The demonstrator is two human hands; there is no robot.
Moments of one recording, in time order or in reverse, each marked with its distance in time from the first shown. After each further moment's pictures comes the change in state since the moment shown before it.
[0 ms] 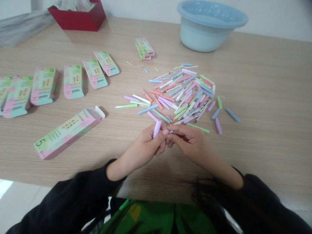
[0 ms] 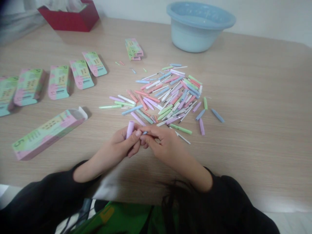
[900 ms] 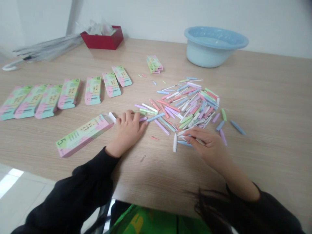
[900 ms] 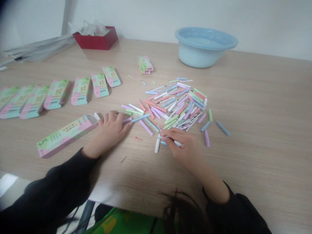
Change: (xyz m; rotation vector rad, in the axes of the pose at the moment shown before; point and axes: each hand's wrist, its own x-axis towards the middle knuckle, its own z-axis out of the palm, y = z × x) left_hand 0.012 -0.018 -0.077 1.656 0.537 -0.131; right_hand -0.005 0.011 -0.032 -0.327 0.151 -0.047
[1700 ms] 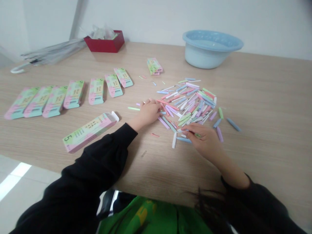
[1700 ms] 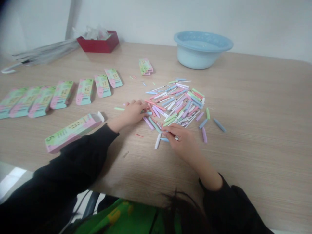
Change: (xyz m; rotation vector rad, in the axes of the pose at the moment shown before) left_hand 0.073 0.038 -0.002 -0.369 -0.115 0.265; right_hand 0.002 0.007 0.003 -0.057 0.025 -0.044
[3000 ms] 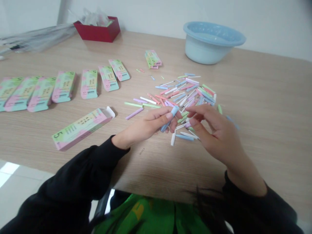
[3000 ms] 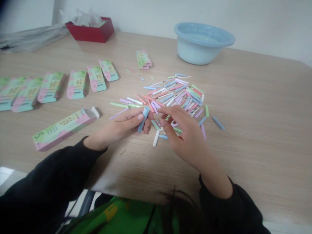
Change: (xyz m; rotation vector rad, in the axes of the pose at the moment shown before) left_hand -0.063 0.037 -0.032 -1.436 -0.286 0.264; right_hand 0.016 -0.053 -0.029 -0.104 0.093 -0.188
